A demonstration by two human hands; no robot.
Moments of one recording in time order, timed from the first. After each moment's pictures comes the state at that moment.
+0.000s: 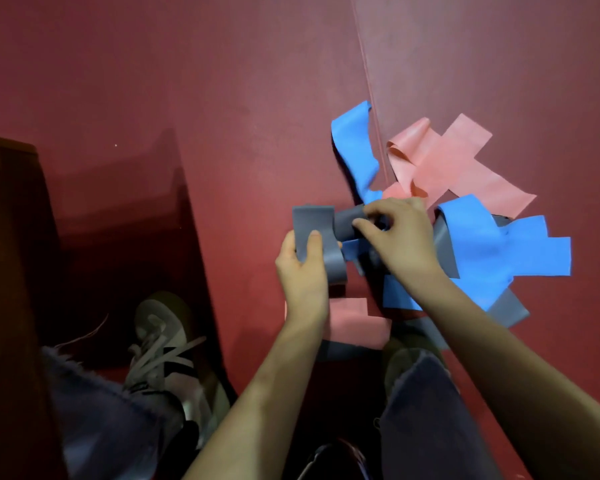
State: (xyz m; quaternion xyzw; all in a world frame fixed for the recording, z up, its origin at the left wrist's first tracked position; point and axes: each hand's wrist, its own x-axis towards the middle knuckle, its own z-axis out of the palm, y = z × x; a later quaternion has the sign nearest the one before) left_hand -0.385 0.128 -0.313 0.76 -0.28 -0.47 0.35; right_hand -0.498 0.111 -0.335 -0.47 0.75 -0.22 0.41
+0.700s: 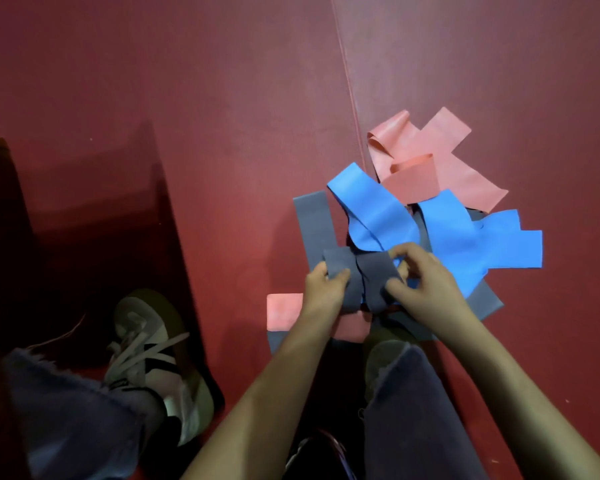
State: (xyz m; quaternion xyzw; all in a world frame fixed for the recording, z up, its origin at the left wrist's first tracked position) left_hand -0.414 0.159 -0.340 0.77 -0.22 -0.59 0.11; right_hand -0.543 0.180 -0.316 -0.44 0.71 -0.16 0.52
